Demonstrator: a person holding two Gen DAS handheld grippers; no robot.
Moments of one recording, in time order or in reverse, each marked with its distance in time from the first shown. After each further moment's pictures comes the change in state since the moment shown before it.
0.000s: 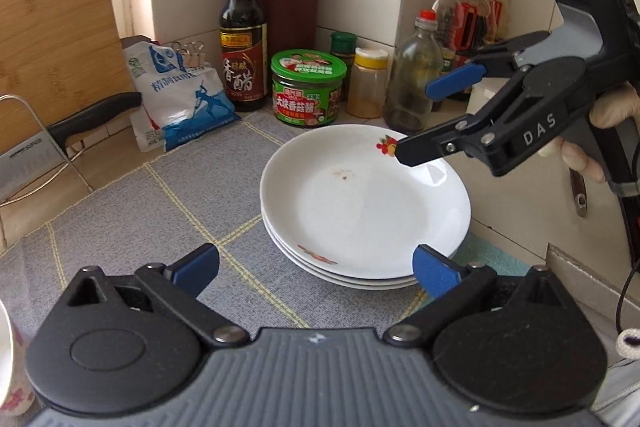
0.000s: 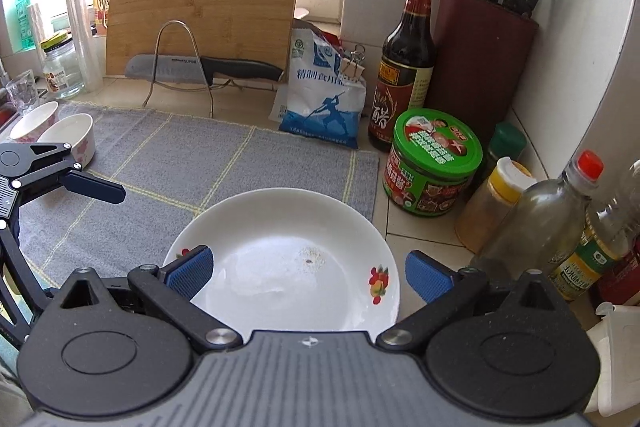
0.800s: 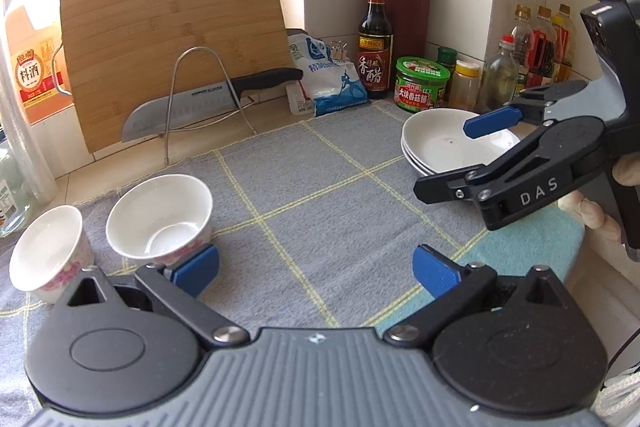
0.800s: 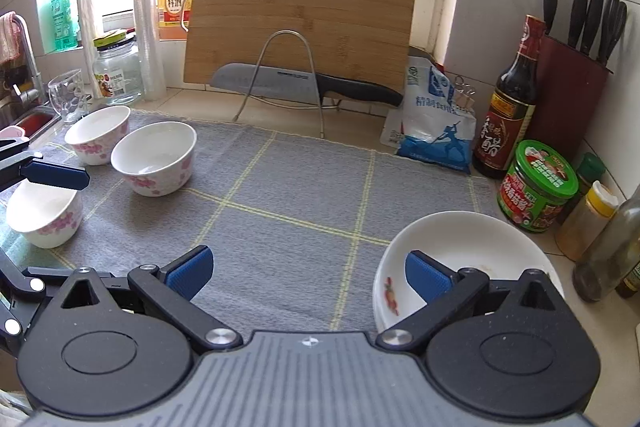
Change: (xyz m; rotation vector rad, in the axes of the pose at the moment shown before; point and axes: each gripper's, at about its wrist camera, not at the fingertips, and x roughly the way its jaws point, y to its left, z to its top) left arm -0.131 0.058 -0.091 -0.098 -0.037 0.235; right arm 0.000 0.171 0.000 -0.018 -0.062 0.021
